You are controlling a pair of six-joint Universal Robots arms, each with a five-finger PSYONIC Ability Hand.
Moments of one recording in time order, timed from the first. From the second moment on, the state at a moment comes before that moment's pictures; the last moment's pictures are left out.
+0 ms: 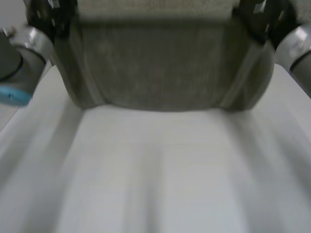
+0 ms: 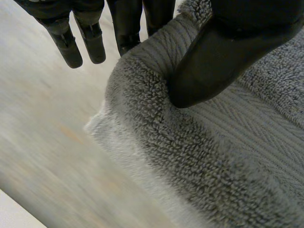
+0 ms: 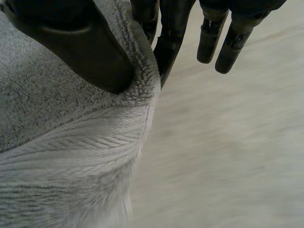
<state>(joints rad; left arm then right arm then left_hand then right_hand) 4.49 -2.11 -0.92 3.44 -1.35 3.71 1.78 -1.19 1.06 -0.24 1.14 2.33 1.26 1.31 0.23 0.23 1.14 1.29 1.31 0.22 0.25 1.15</state>
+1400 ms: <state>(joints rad) 4.73 -1.91 -1.79 3.40 -1.04 3.75 1.70 -1.19 1.81 -0.24 1.22 2.53 1.26 1.31 0.23 0.23 1.15 0.77 0.78 0.22 0.25 0.59</state>
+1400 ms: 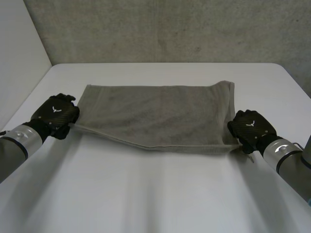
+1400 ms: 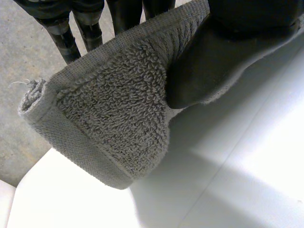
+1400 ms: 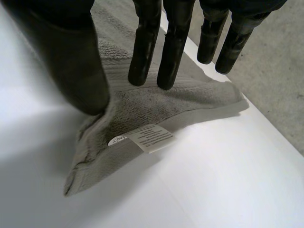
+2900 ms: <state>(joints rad) 4.83 -1.59 -1.73 3.21 -0.99 3.52 1.52 -1.60 1.64 0.12 1.03 2.52 1.26 1.31 0.23 0.23 1.15 1.29 1.30 0.22 0.25 1.15</state>
